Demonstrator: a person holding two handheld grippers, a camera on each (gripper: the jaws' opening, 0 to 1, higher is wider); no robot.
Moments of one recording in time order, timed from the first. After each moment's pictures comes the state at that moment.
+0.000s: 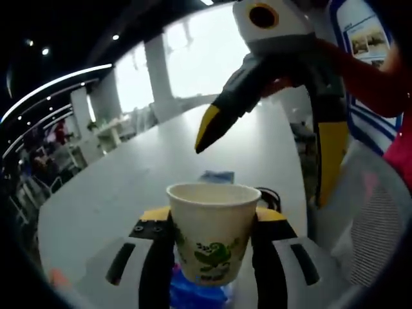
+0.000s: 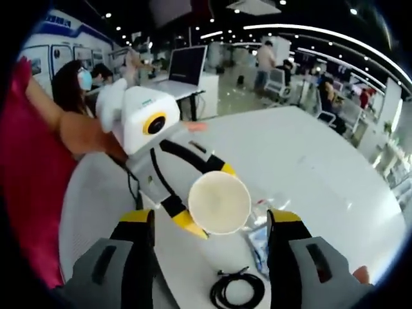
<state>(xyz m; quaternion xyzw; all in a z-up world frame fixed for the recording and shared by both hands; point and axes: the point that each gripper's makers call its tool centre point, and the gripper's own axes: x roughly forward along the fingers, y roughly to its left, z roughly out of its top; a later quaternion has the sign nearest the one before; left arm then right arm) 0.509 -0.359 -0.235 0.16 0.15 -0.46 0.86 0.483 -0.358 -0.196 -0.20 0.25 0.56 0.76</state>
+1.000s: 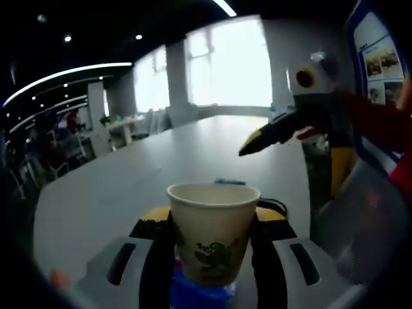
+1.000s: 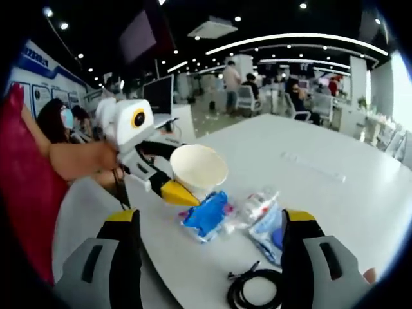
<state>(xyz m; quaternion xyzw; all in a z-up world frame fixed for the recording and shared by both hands) 0.522 -0.330 -0.225 0.09 0.13 -0.42 0.89 0.483 -0.390 -0.214 -0.08 0.22 0.50 0.83</state>
